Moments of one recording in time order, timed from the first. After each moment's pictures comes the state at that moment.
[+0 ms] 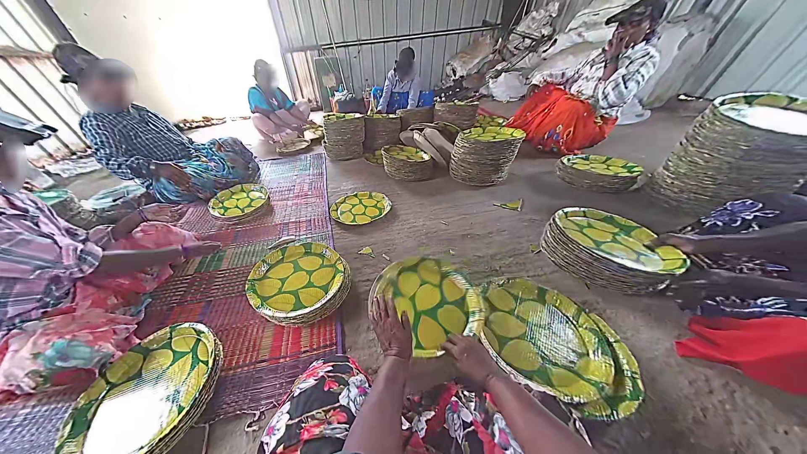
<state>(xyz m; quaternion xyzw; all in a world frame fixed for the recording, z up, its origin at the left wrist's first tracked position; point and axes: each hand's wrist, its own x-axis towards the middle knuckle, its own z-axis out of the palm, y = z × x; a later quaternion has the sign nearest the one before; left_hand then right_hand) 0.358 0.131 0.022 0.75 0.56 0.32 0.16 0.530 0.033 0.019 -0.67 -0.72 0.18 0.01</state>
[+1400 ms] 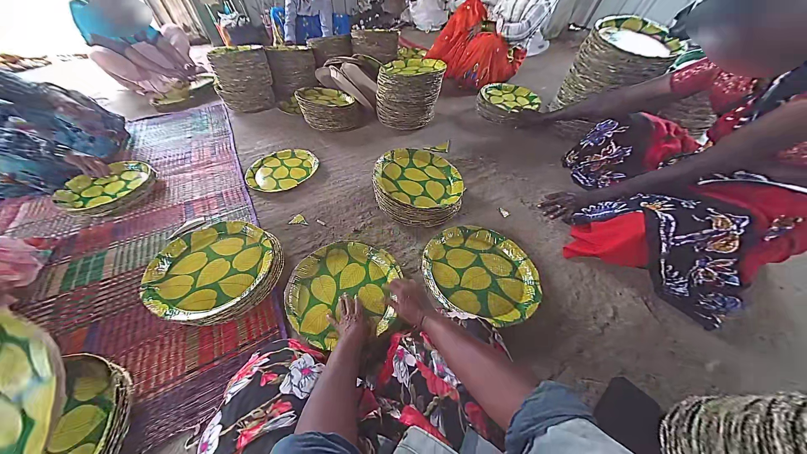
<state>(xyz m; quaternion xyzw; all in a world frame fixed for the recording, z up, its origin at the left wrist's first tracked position) 0.367 0.108 -0.023 0.82 0.51 -0.12 0.24 0.530 0.032 0.018 -0.74 -0.64 0.18 0.12</state>
